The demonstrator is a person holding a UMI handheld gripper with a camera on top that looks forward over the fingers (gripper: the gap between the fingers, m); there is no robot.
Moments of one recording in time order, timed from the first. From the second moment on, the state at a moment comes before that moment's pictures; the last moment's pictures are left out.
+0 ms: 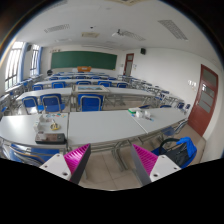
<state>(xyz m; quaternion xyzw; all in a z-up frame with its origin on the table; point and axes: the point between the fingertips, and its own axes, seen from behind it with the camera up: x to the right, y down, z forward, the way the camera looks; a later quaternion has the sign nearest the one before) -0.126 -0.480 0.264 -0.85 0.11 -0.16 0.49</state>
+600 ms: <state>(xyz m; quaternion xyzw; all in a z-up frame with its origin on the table) -0.322 -0.405 0.123 -0.87 0.04 -0.03 0.49</state>
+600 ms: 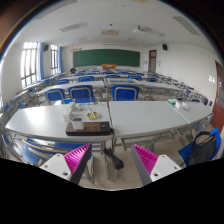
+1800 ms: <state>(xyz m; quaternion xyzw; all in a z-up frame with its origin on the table) -0.416 -0.143 0.311 -0.72 0.00 0.02 0.69</state>
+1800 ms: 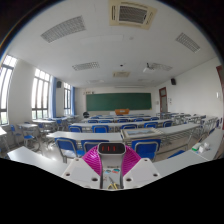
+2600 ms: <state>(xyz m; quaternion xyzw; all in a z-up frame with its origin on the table) -0.170 -0.141 0.028 -0.88 0.03 -0.05 0.48</state>
